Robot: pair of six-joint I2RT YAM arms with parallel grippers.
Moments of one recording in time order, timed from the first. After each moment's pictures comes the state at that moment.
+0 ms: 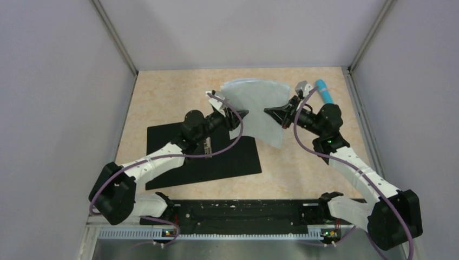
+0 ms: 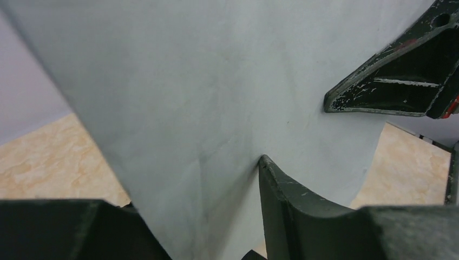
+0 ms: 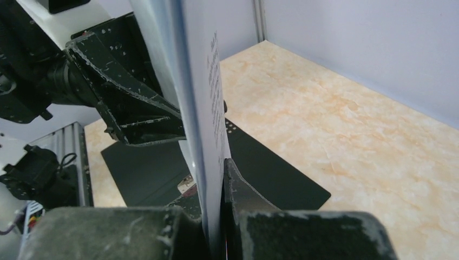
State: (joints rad) left arm -0.68 1.29 0.76 0.65 0.23 -0.13; right arm 0.34 1.06 0.71 0.49 -0.70 0.25
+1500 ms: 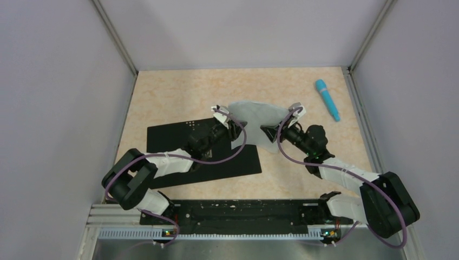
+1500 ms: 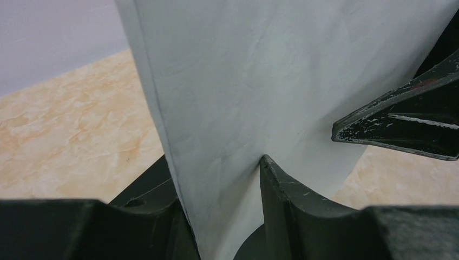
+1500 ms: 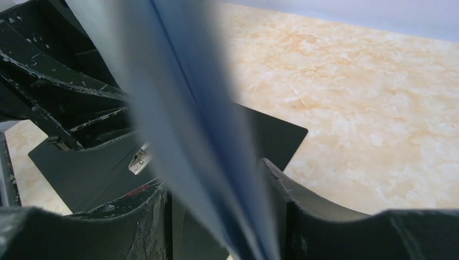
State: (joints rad) left arm -0.70 1.47 0.56 0.96 0.13 -0.09; right arm 0.44 1.17 0.38 0.82 -0.37 0.23
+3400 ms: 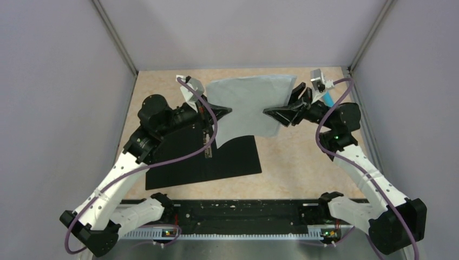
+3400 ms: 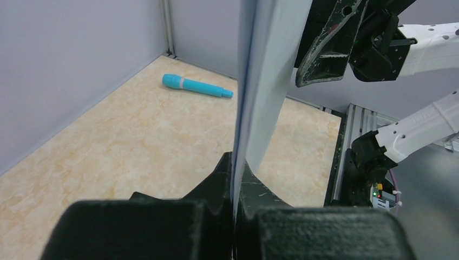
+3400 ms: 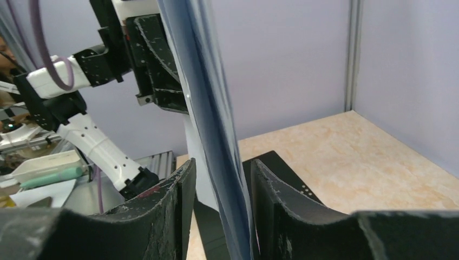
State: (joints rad) left arm -0.58 0.97 1.15 -0.10 0.57 -0.11; right arm 0.34 1.03 0.83 0.73 -0.92 0.61
